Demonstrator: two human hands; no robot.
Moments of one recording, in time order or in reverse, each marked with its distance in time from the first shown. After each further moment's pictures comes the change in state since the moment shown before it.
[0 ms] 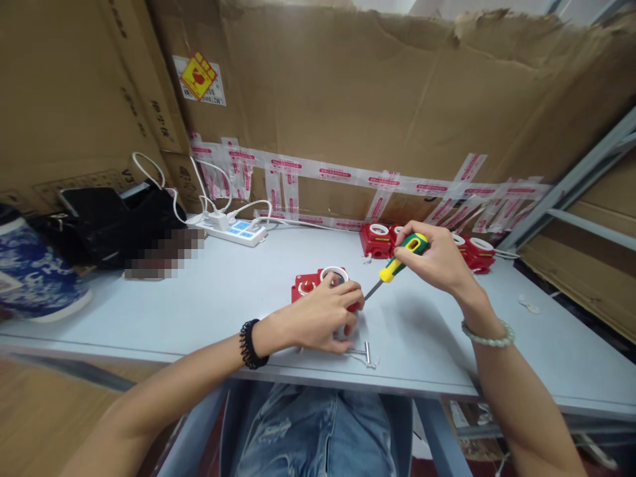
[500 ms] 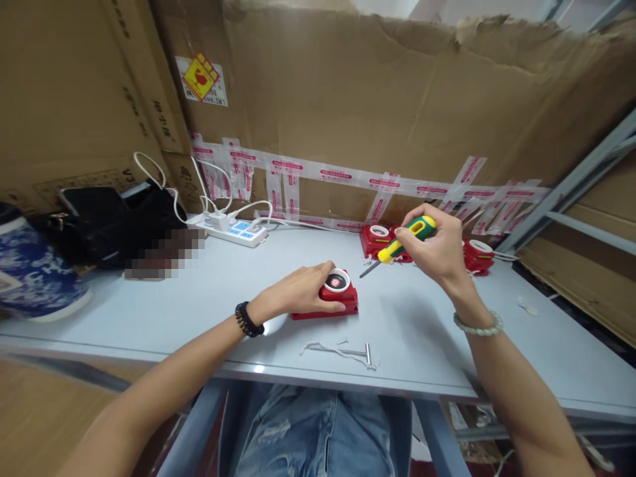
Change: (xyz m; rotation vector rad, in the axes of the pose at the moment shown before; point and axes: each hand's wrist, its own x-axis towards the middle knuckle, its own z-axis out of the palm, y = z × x) left_hand -0.013 -0.042 -0.001 -0.238 -0.103 -0.544; right_hand 0.012 -0.010 0.008 0.094 0.307 -0.024
